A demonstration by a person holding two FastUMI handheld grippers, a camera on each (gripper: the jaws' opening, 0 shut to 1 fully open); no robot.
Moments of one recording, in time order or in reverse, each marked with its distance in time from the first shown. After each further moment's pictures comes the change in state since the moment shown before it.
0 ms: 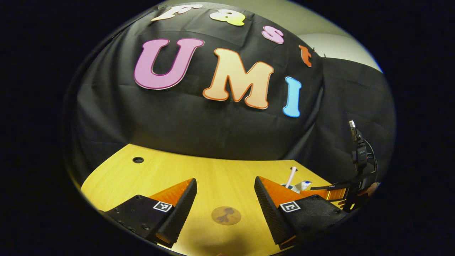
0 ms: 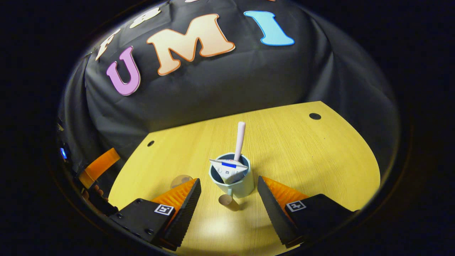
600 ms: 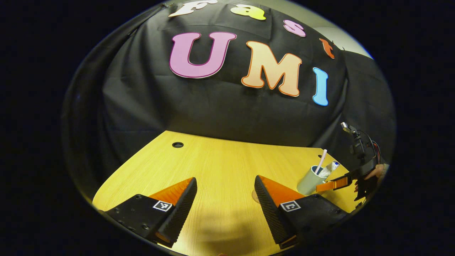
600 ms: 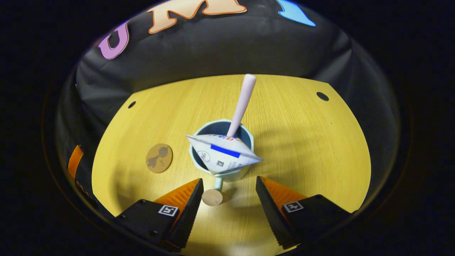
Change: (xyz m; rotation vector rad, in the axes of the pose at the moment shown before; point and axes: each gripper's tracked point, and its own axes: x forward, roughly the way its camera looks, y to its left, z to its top) left arm -0.056 0.074 -0.033 -0.023 0.103 0.188; right arm 0.039 -0.015 -0.055 -0.133 0.347 -0.099
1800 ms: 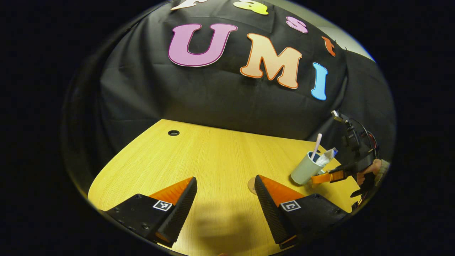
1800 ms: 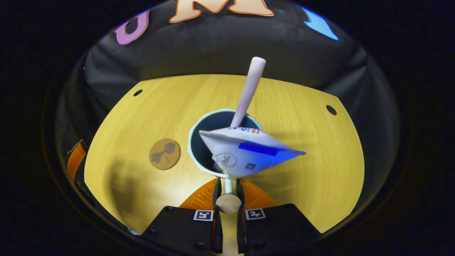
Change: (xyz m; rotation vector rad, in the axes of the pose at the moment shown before) left arm -0.003 -0.007 -0.021 -0.016 0.074 -0.039; right arm -0.003 0.020 0.020 -0.152 -0.038 0.021
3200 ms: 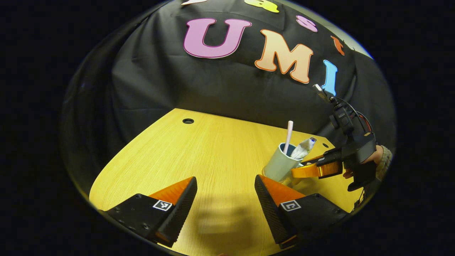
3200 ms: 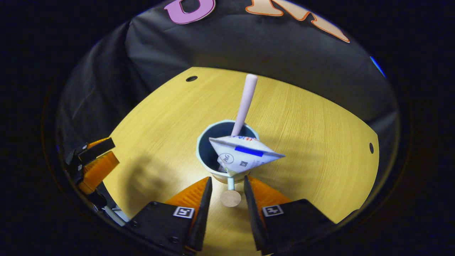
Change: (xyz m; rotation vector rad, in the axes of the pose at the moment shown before) left arm -0.020 0.030 -0.023 -0.031 0.068 0.054; right arm -0.010 0.047 0.044 -0.204 0.018 0.251
